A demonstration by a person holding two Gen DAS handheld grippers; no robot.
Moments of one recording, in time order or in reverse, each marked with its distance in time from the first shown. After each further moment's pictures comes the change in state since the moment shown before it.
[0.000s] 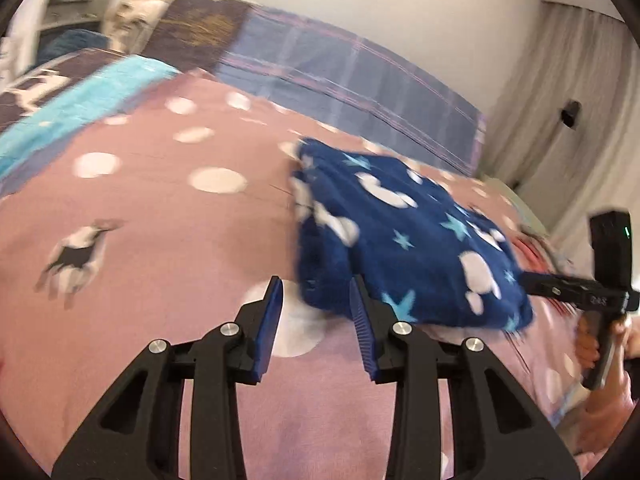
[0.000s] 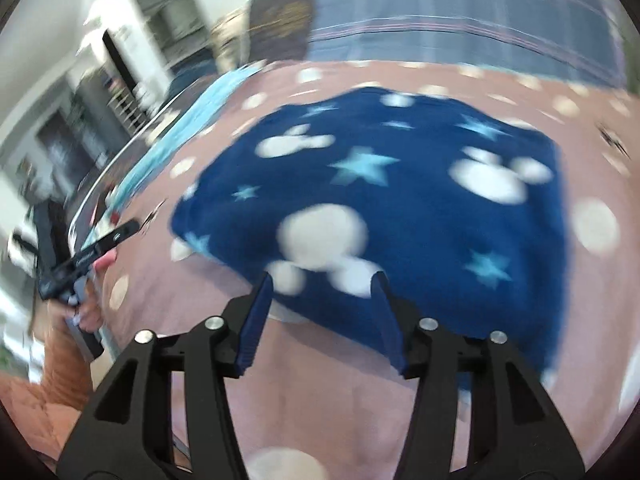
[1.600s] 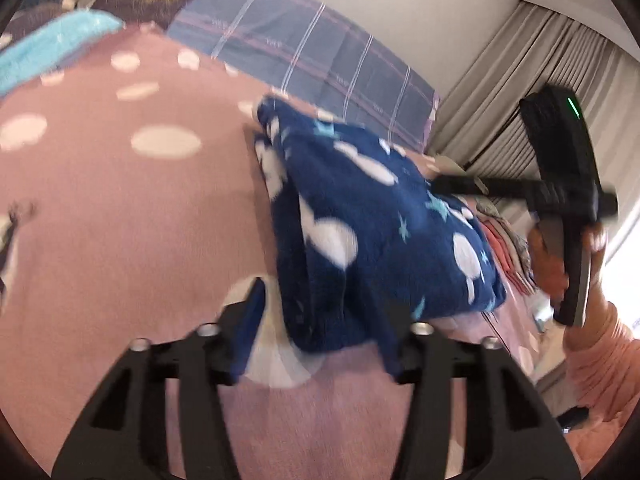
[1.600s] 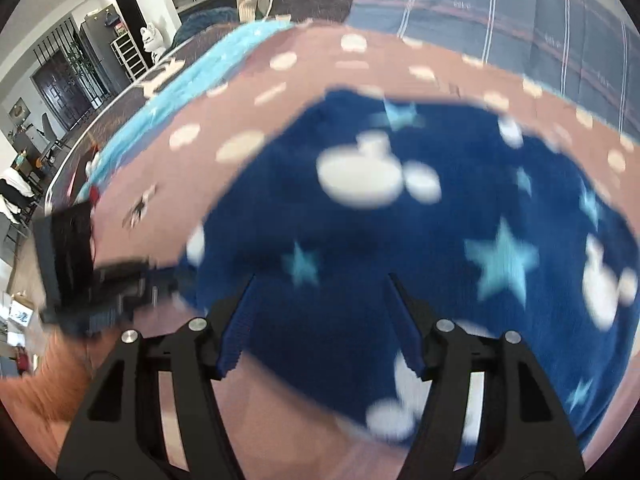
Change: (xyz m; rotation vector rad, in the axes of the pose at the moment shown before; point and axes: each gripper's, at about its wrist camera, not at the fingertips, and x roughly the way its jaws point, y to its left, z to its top) left arm 0.049 0.028 -0.001 -0.011 0.072 -0.219; right arm 0.109 0.082 0.092 -0.115 0.128 -0.072
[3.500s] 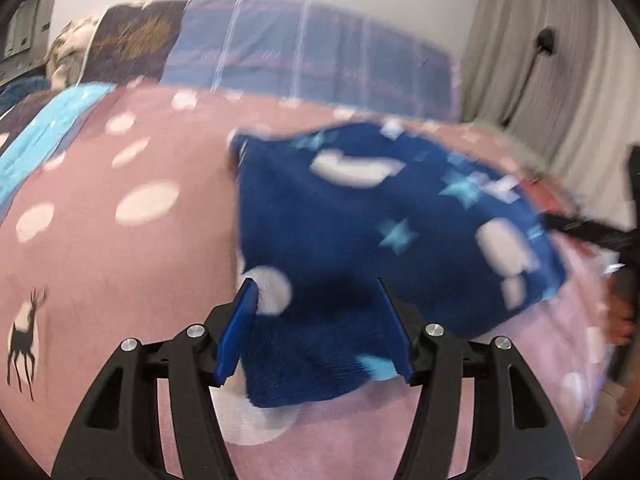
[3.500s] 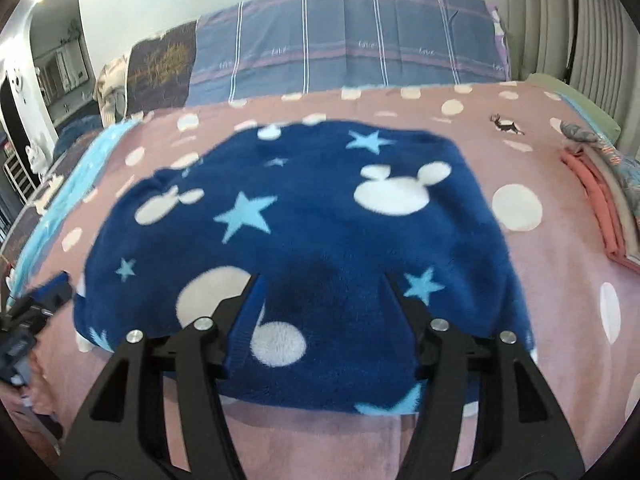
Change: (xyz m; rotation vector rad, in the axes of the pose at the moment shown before) left arm 0.045 -0.044 0.005 0.204 0.047 0.292; right arm -0.072 -0.083 -0.100 0.403 -0.284 -0.351
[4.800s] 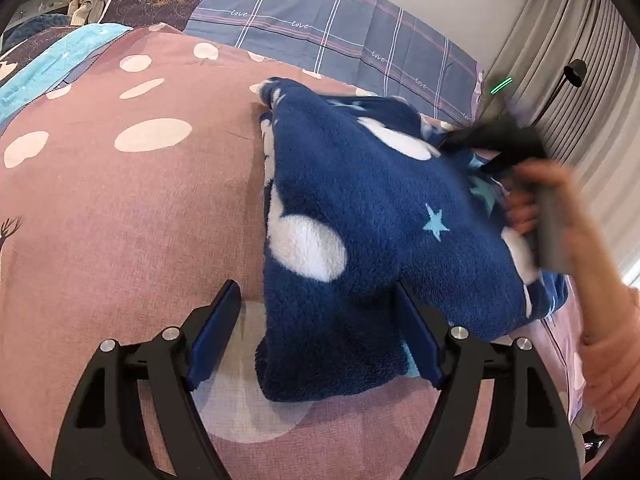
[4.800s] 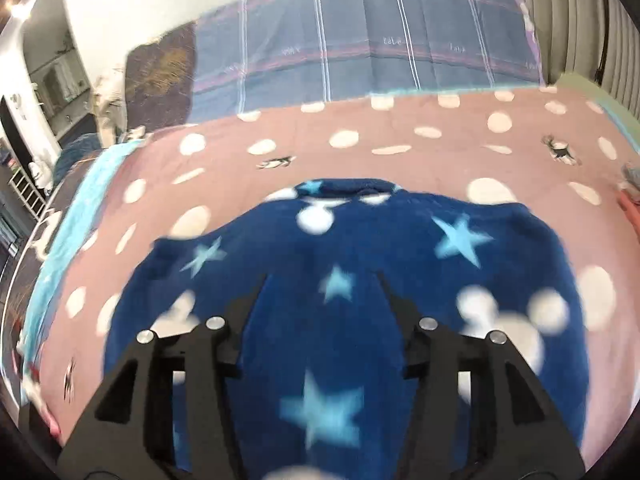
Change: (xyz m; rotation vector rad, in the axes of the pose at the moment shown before) left arm 0.014 0.026 -0.013 -0.151 0.045 -0.092; right arm 0.159 0.035 0.116 0.056 0.170 -0.020
